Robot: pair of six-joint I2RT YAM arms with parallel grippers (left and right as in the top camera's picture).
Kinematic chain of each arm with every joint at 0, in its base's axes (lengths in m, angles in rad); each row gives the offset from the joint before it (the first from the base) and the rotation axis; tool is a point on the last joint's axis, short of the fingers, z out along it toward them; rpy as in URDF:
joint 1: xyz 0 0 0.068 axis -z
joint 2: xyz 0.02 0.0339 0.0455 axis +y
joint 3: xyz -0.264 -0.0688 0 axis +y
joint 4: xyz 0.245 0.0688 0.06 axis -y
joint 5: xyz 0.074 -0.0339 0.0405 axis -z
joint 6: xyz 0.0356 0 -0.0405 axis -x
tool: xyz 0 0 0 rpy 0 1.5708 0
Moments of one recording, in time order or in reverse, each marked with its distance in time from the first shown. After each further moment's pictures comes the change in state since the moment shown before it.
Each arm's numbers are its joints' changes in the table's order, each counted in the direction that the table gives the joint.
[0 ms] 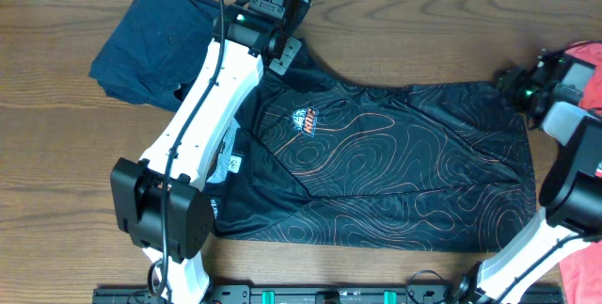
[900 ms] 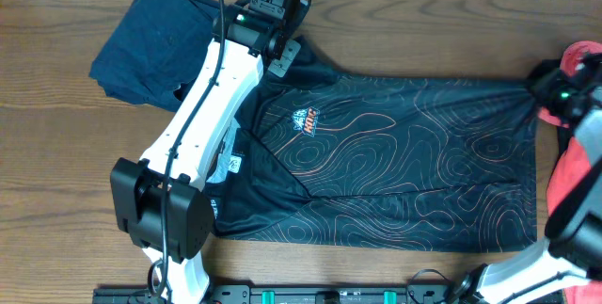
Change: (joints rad) left arm 0.000 0.000 0.000 -0.042 -0.002 0.015; right arm 0.131 -0.240 -0.004 -0.226 -0.021 -0.027
